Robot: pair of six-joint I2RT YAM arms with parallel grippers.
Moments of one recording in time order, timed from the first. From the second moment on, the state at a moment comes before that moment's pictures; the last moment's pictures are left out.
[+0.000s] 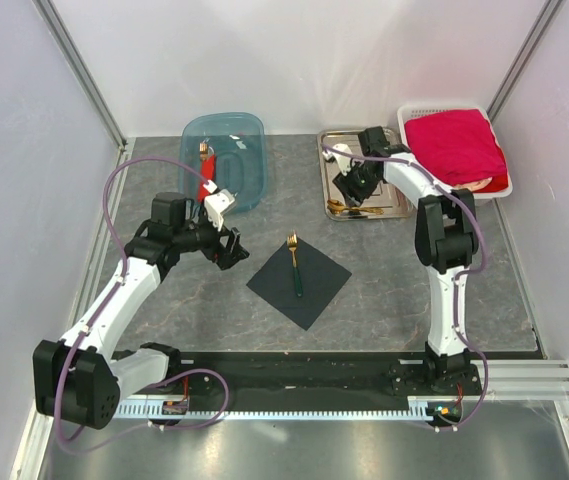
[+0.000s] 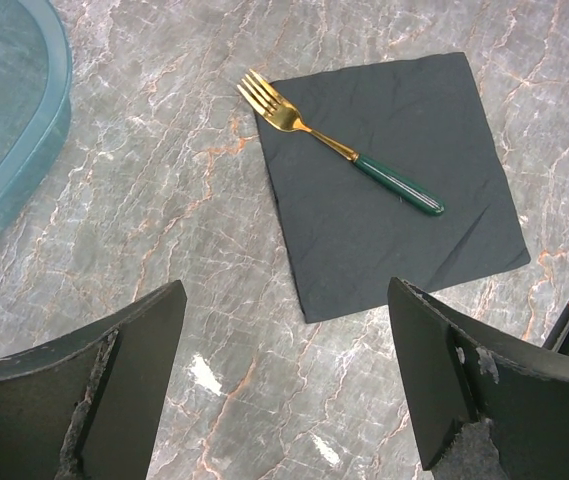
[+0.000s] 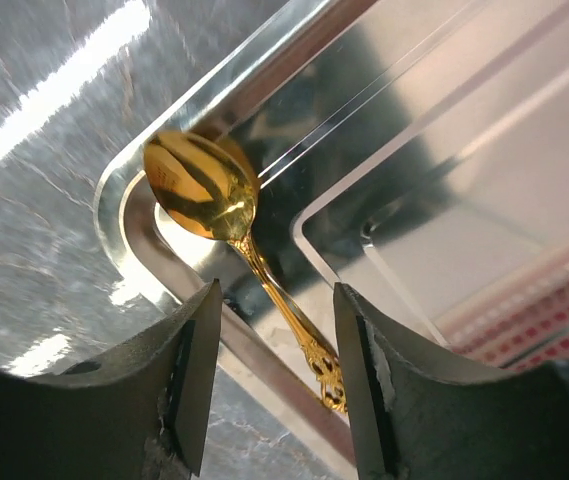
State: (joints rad) left arm -0.22 1.12 0.82 -0.37 0.62 0.33; right arm 0.24 2.21 1.85 -0.72 -0.29 -0.60
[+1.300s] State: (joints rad) left arm -0.22 1.18 0.85 -0.33 0.51 0.20; right arm 0.24 2.20 1.85 -0.62 -0.15 -0.52
